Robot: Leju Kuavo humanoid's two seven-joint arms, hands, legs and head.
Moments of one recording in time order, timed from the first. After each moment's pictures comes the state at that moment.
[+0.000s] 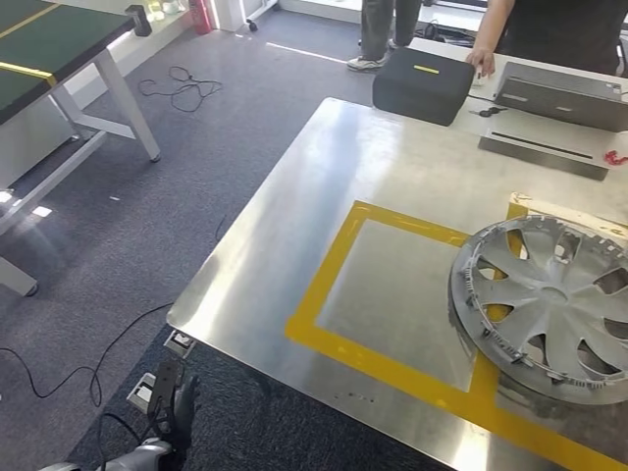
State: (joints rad) left arm -0.21 0.13 -0.66 -0.29 0.95 0.06 -0.52; right arm -0.09 -0.36 0.29 -1.96 -0.30 -0.09 -0.18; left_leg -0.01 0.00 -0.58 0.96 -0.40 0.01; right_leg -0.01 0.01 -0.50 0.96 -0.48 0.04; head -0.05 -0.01
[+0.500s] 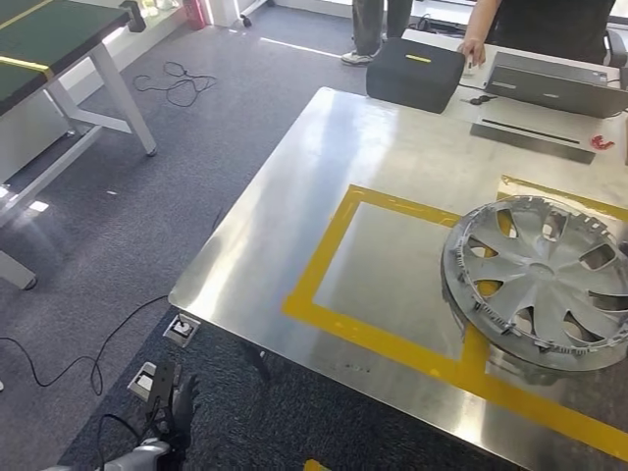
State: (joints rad) left arm -0.22 0.13 -0.66 -0.29 0.95 0.06 -0.51; right arm -0.10 -0.36 0.29 -1.95 -0.30 -0.09 -0.18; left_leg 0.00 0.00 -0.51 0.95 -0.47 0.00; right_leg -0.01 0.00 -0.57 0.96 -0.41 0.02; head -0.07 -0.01
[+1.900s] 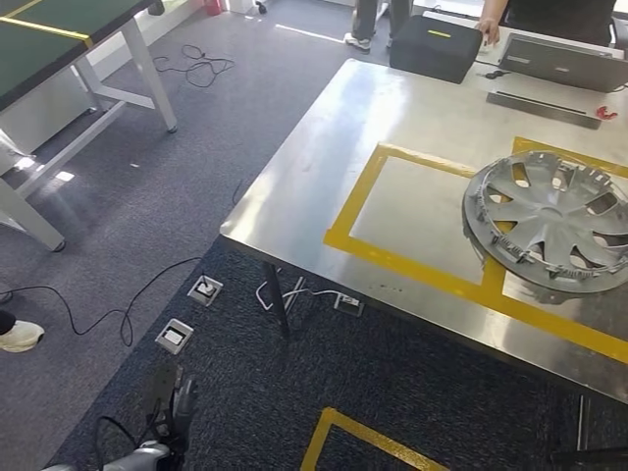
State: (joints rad) left arm -0.20 0.13 -0.67 -0.29 0.94 0.06 -0.51; right arm -0.09 -0.36 0.28 -1.95 -0.36 -0.10 -0.18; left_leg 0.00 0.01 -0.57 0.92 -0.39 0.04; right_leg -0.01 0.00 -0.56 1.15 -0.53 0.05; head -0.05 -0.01
